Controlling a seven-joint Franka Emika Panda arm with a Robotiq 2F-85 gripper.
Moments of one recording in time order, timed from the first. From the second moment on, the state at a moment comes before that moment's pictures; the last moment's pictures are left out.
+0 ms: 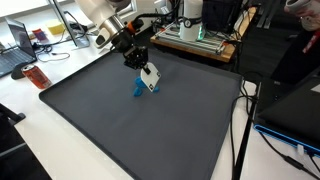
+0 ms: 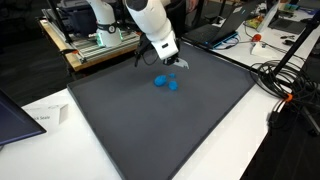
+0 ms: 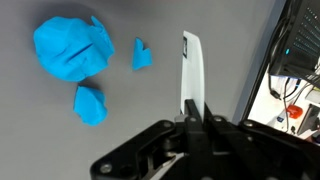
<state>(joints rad) -0.17 0.42 0.06 -2.00 0.72 2.12 -0.86</state>
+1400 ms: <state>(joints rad) -0.34 0.53 0.00 -1.80 0.83 1.93 -0.95</state>
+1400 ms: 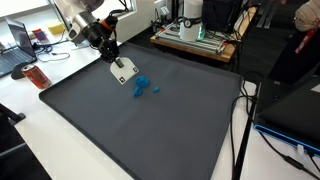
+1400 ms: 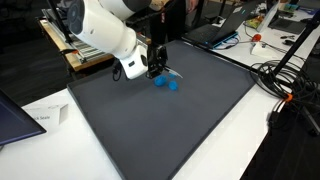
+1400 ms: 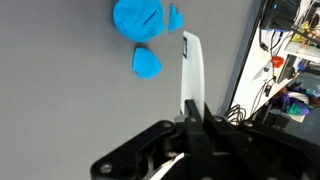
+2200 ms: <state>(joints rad) -0.23 0.44 -0.02 -2.00 0.91 2.44 -0.98</state>
